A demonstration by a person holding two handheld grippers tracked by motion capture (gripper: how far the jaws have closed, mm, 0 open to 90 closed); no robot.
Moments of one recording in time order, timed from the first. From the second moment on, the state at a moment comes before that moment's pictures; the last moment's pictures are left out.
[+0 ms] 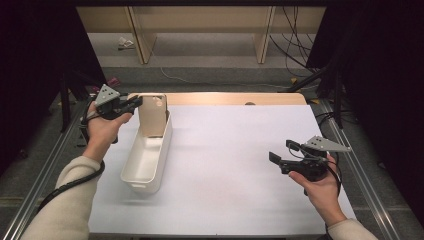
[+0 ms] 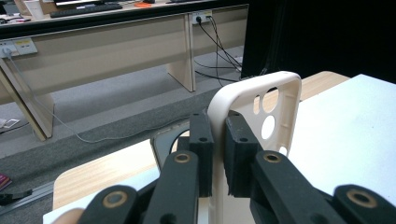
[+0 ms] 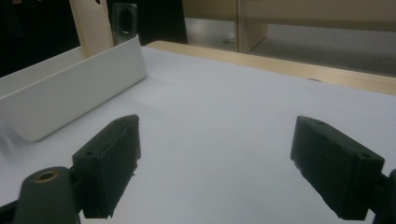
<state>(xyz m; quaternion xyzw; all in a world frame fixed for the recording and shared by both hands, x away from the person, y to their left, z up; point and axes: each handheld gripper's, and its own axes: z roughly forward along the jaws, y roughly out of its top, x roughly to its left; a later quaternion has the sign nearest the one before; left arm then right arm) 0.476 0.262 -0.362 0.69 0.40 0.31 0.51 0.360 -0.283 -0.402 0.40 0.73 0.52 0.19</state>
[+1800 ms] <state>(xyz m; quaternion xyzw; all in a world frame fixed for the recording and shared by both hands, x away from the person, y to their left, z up) 0.491 0.263 -0.395 0.71 0.41 0.29 0.50 0.361 -0.283 -0.402 0.40 0.73 0.52 0.19</state>
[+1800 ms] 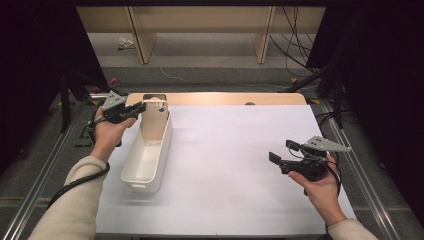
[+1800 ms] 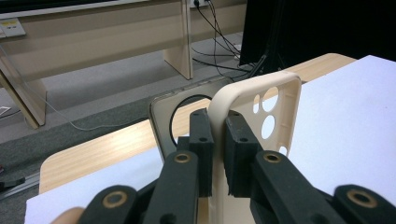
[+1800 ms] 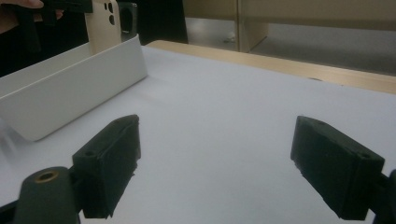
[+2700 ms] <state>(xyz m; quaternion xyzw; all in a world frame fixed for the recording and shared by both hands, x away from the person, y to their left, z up) 0.498 0.267 -0.404 0.70 0.42 0.29 0.50 0.361 -0.283 -0.403 0.40 0.73 0.52 0.19</state>
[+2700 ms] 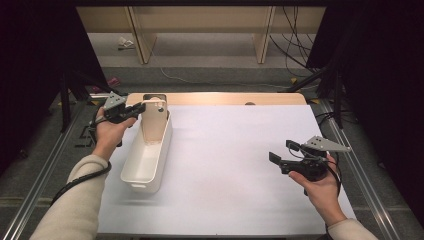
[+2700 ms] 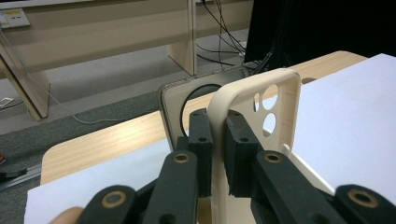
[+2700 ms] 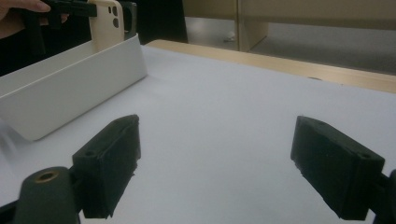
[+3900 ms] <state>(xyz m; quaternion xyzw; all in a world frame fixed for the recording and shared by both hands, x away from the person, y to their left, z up) 0.517 0.260 -0.405 0.72 0.41 0.32 0.45 0.361 -0.284 -0.403 0.40 0.73 0.52 0.19</state>
